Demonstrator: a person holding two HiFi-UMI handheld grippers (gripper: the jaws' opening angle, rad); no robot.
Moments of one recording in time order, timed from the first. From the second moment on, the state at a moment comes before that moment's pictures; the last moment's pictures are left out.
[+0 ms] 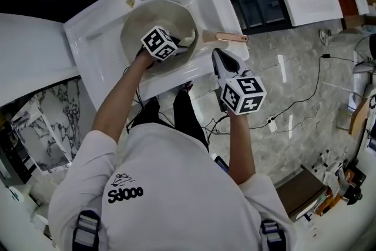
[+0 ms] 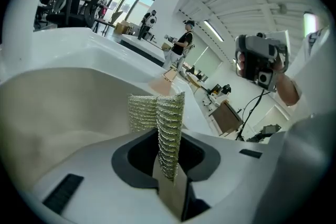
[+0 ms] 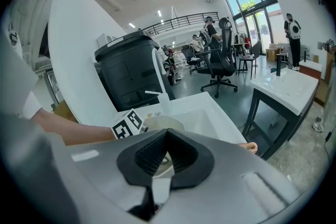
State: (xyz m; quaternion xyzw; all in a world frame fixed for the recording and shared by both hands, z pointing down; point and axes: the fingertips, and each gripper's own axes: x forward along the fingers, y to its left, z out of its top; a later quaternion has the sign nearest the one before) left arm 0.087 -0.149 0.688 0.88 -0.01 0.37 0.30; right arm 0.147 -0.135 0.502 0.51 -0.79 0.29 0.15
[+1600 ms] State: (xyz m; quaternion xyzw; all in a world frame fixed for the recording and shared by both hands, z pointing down) left arm 0.068 -0.127 0.719 0.82 0.09 0.53 0.17; right arm 0.159 -0.142 0.517 0.51 -0.78 0.31 0.16
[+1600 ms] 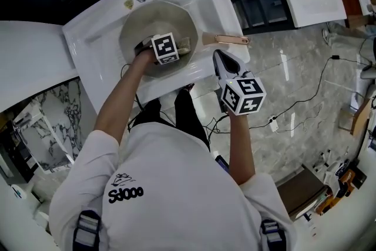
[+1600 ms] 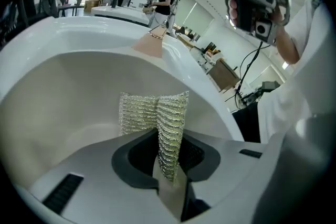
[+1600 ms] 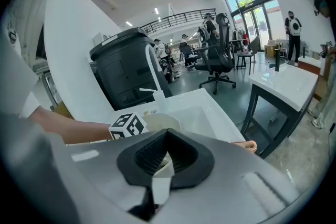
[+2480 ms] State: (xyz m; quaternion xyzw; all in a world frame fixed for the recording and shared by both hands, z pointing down) left arm 0.025 -0.257 0.727 0.77 -0.09 0.63 -0.02; right arm 0.154 -0.154 0.530 0.50 -0.78 0.34 0.15
